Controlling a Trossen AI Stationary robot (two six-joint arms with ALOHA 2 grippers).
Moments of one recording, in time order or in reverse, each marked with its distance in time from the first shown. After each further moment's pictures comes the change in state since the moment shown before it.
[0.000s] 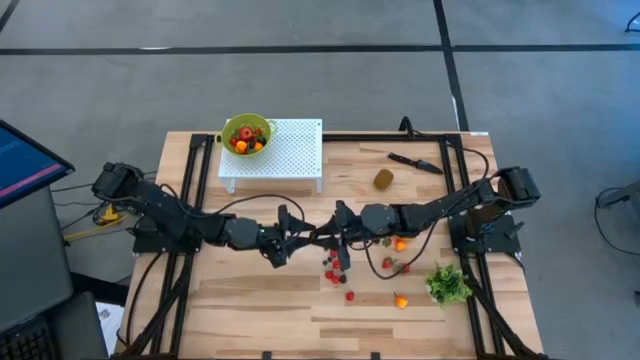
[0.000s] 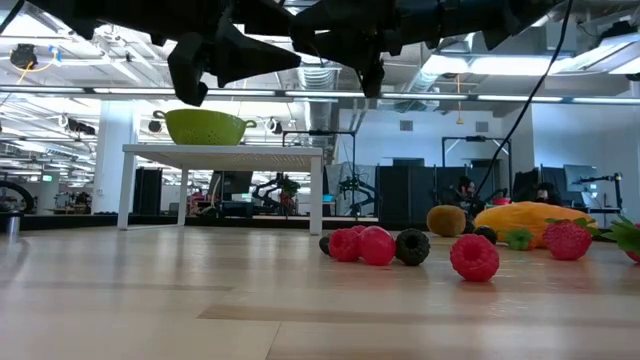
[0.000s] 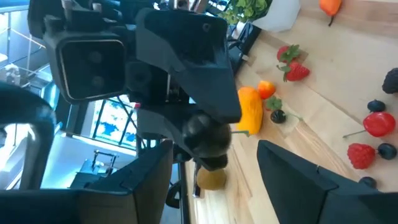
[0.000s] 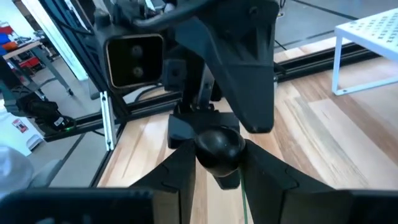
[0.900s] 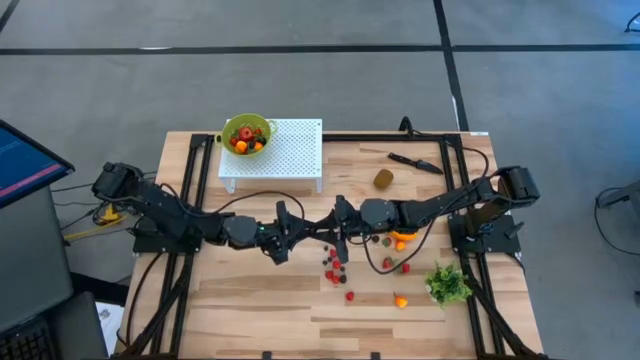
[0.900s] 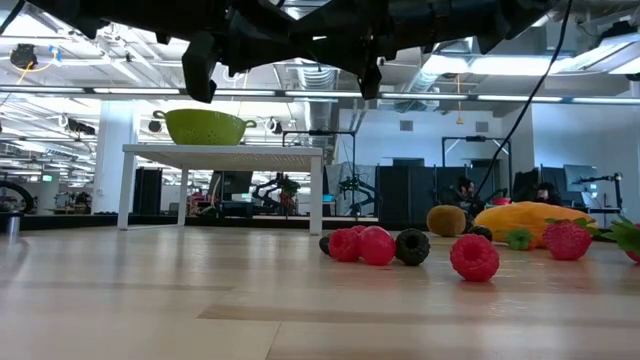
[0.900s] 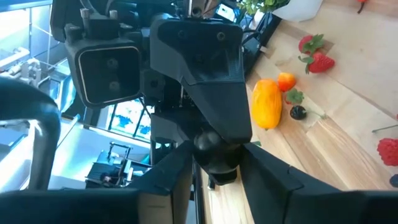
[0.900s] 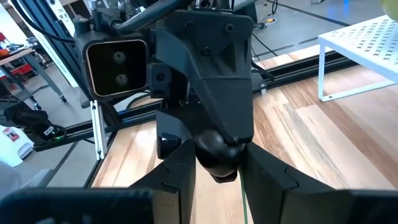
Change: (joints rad) left arm 0.010 0.000 -0.001 0.048 -0.046 0.034; right arm -0.032 0.000 0.000 0.014 -0.003 -0.001
